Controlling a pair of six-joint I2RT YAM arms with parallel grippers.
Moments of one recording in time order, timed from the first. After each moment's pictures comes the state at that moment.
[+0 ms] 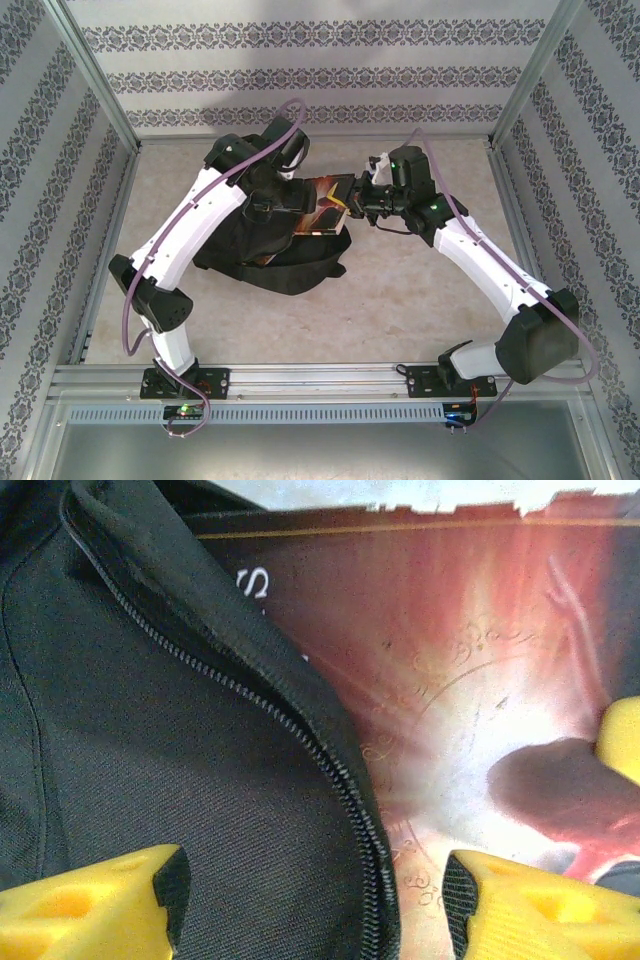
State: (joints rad) left arm -0.62 1.80 2.11 -1.45 0.00 -0.50; right arm 0.44 1.39 1.20 -0.31 -0.66 1.17
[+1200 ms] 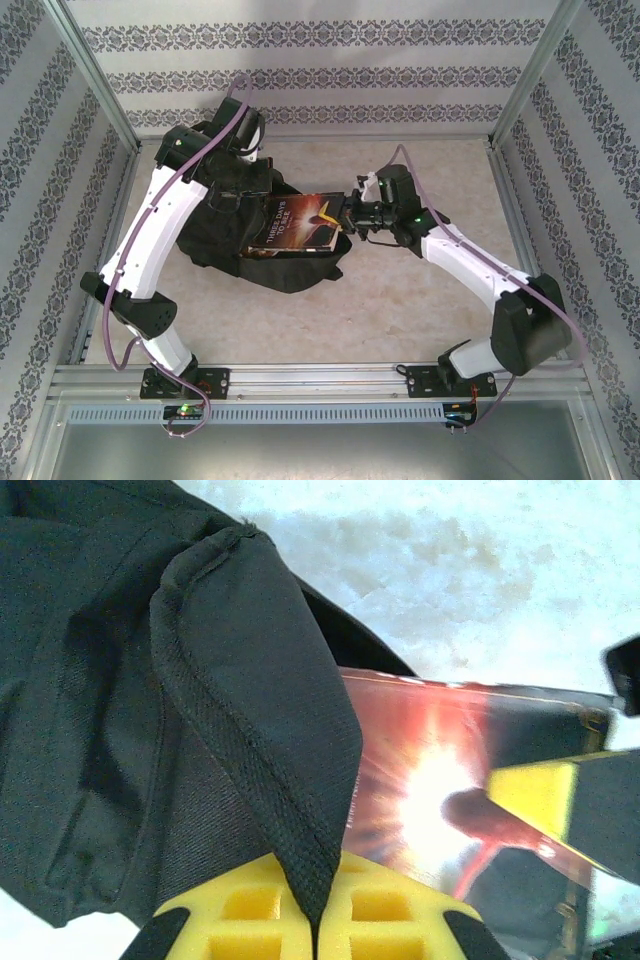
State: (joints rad) left arm -0.47 1.70 2.18 -1.48 0.03 -0.47; right arm 0.47 1.45 1.04 -0.10 -0.71 1.21
